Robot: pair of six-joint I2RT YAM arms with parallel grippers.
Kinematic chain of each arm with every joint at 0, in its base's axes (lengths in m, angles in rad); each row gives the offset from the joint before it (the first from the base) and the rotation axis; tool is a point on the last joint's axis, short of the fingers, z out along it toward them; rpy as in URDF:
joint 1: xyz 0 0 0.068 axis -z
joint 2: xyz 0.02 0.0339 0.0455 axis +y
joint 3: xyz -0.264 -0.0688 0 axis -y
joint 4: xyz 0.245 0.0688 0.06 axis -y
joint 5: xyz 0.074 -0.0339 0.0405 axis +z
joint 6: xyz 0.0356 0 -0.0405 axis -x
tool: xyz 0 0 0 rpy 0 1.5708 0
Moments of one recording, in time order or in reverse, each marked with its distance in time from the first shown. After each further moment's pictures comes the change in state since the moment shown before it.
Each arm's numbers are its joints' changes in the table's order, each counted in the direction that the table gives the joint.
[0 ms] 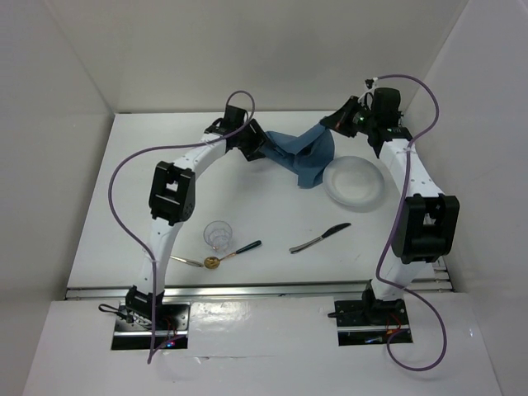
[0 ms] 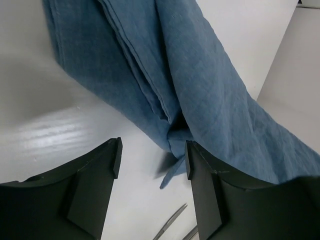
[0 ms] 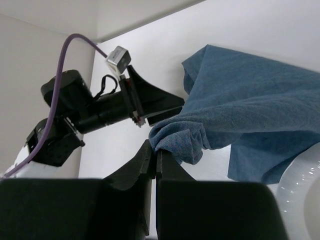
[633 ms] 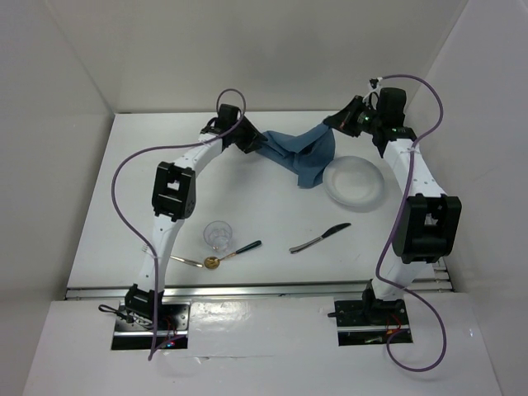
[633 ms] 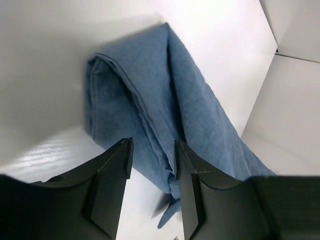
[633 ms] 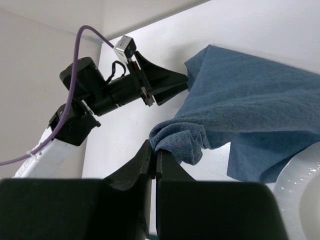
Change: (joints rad) left arm -0.049 0.142 0.150 0.070 0.032 0.071; right arm 0.034 0.000 0.000 0.005 0.063 0.003
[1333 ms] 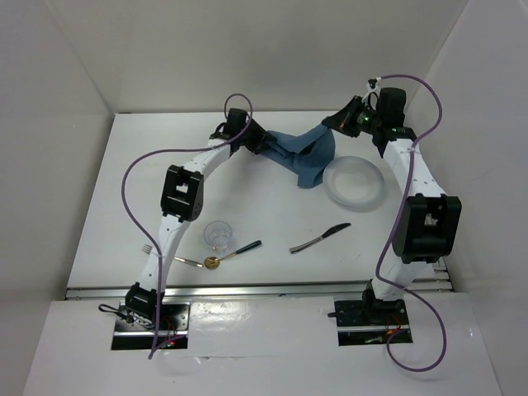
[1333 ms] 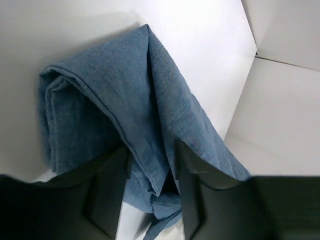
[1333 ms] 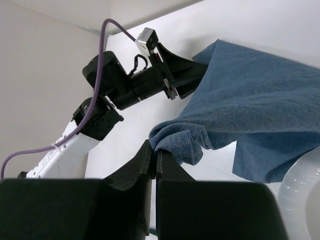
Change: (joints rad) left arm 0.029 0.106 0.088 0.098 -0.005 0.105; right arm 0.000 0.000 0.000 0.000 0.036 0.000
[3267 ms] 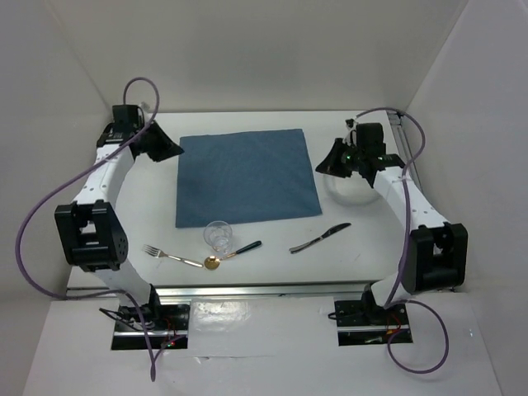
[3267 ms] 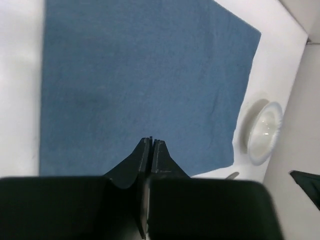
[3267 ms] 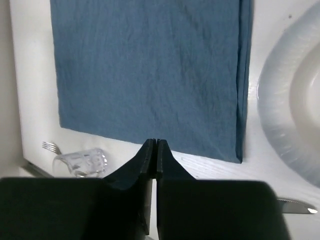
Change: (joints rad) left arm -0.465 -1.045 -0.943 -0.297 -0.089 -0.574; right arm -0.138 -0.243 -0.340 -0.230 -0.235 0.175
